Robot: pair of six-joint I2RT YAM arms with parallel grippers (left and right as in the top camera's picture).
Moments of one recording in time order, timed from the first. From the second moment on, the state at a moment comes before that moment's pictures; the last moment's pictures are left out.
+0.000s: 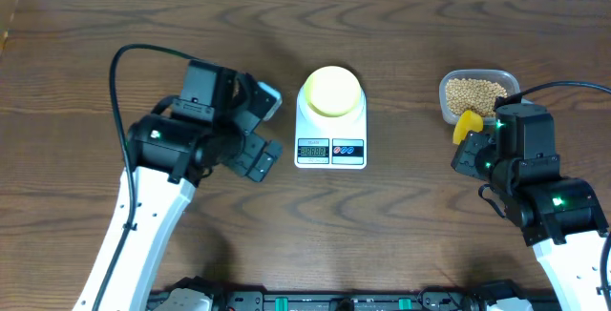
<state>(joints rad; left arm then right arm) -0.27 1.28 1.29 -1.17 0.14 0.35 0.18 1.00 0.94 -0.86 0.06 0.51</state>
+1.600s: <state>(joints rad) -0.16 1.25 1.29 -1.22 0.34 0.70 0.18 1.00 0.94 -0.87 0.06 0.51</state>
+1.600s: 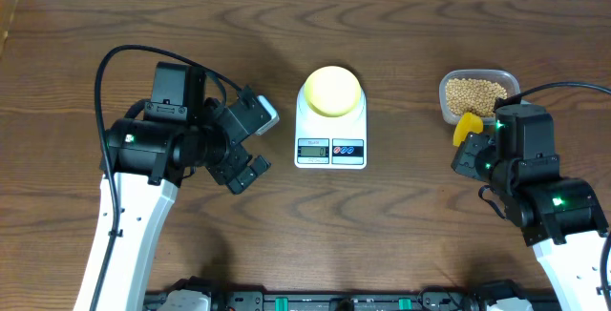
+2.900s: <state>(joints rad) -0.16 1.25 1.29 -1.21 0.34 0.70 0.16 1.00 0.94 -0.81 0.06 0.52</state>
